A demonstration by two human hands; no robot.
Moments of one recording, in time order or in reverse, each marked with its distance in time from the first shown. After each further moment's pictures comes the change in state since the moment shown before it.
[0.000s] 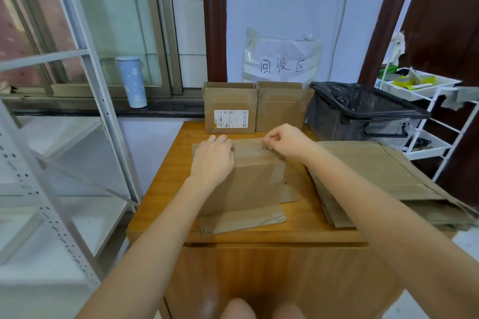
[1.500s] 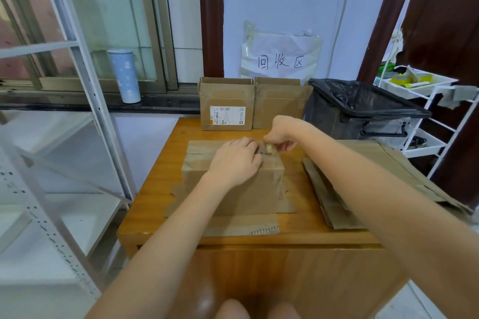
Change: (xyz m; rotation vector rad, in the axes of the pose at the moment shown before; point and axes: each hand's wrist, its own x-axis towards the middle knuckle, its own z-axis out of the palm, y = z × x) left_hand 0.011 0.036 0.012 -0.019 -0.191 0.217; right_hand 0.031 -0.020 -0.014 -0.265 -0.217 0.292
